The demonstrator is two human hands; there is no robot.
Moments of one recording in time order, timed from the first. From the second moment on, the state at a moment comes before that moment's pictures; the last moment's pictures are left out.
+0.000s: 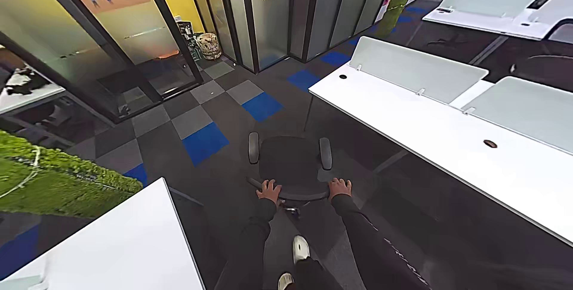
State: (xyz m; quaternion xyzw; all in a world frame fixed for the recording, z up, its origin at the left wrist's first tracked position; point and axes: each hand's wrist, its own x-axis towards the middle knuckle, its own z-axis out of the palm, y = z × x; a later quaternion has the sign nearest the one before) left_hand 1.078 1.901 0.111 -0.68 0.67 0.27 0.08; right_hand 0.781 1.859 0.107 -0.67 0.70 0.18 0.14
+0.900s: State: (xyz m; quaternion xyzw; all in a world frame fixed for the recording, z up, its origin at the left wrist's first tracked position) left_hand 1.301 1.542 0.117 -0.70 0.65 0.26 0.10; right_hand 0.982 1.476 0.118 -0.77 0.55 0.26 0.20
